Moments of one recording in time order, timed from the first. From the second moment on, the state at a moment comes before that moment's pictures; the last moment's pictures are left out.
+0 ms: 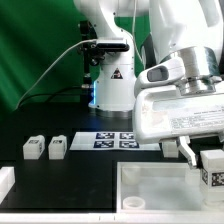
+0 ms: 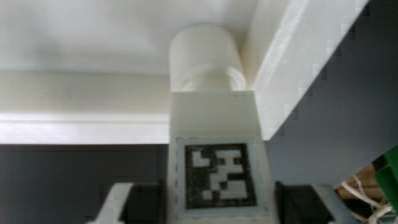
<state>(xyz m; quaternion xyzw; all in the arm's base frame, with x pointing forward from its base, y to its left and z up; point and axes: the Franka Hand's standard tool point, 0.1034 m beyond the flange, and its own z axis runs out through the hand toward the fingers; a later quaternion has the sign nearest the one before) 0.611 0.116 0.079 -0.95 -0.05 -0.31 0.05</state>
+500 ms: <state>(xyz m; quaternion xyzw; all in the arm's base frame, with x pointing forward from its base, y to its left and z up) 0.611 0.116 0.079 -0.95 -0.05 -0.31 0.05</state>
